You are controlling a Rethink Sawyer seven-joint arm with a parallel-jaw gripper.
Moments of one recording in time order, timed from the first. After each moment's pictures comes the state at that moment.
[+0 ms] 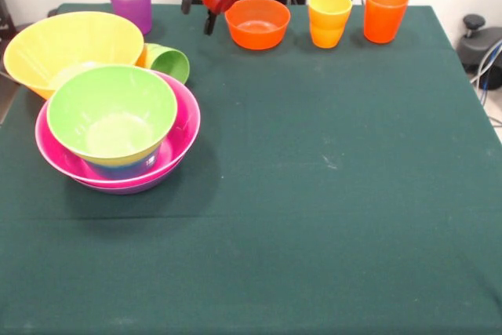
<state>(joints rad) -0.31 -0.53 -0.12 1.82 -0.44 0.49 2.54</state>
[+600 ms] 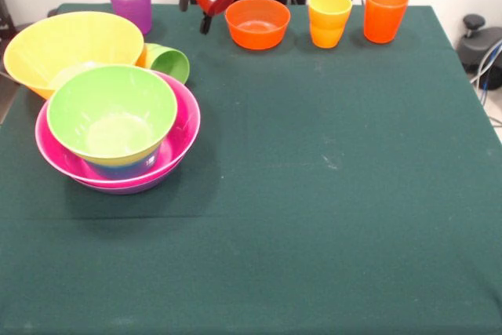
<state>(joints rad) -0.31 -0.52 -0.12 1.75 -0.38 0.61 2.54</state>
